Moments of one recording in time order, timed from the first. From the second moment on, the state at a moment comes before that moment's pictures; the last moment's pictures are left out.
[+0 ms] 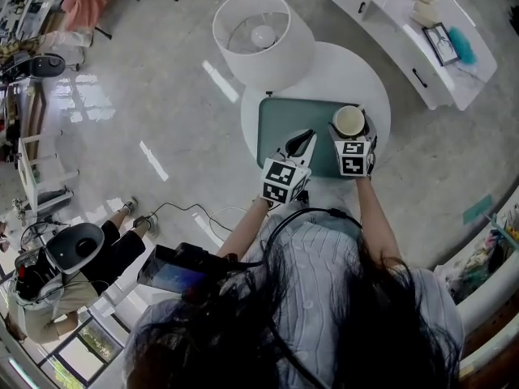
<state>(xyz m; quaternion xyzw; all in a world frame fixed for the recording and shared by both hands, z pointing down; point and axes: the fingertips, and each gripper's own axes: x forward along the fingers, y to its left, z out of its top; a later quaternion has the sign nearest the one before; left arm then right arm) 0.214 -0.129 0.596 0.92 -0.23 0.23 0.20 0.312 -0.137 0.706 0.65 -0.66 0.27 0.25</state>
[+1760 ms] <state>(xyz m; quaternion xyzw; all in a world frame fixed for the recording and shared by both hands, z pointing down) 0.132 -0.049 0.525 0.95 -0.24 0.17 0.13 0.222 -0.040 0.574 0.67 -0.69 0.27 0.07</state>
